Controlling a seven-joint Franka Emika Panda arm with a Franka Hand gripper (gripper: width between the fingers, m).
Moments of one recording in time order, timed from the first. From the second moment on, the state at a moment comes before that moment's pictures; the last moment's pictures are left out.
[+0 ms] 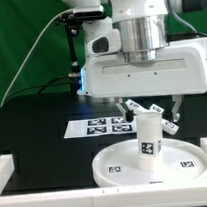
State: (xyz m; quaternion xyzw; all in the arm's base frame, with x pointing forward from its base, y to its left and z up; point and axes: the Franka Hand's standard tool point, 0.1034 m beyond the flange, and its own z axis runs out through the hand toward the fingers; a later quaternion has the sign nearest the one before) arm 0.550 0.043 0.081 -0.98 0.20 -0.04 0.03
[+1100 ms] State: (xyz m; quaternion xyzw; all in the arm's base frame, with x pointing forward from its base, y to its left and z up) arm 0.563 0.039 0.075 -0.98 -0.18 -0.03 -0.01
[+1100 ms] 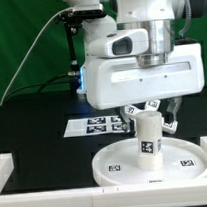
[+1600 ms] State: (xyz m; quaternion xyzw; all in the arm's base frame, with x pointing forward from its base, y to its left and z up) arm 0.563 0.039 0.074 -1.00 -0.05 -0.03 -0.01
